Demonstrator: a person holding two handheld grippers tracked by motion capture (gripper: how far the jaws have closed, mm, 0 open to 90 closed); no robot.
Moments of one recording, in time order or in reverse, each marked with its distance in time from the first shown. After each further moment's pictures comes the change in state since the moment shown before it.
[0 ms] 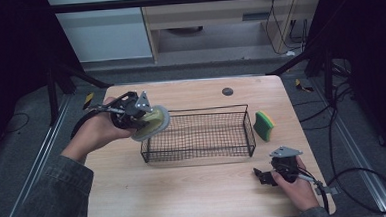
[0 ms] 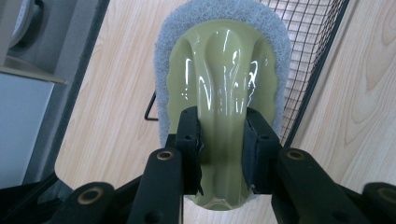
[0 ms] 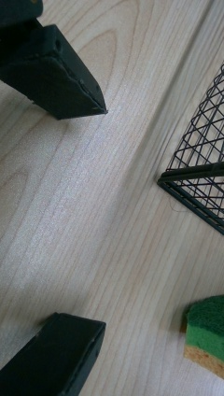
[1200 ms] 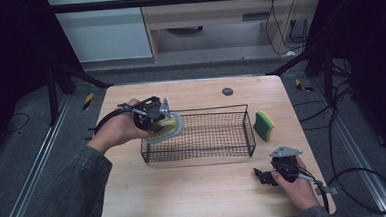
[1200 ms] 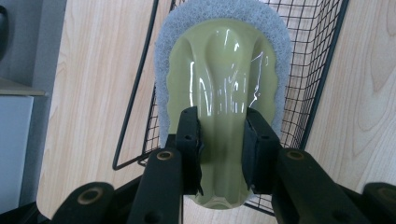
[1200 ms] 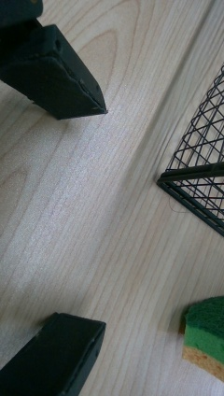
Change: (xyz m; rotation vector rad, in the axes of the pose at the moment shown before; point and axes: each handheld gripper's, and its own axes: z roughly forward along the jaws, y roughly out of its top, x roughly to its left) left arm -0.007 0.028 0.049 0.064 -0.066 0.115; right arm -0.001 0.000 0.000 0.000 0.006 -0.002
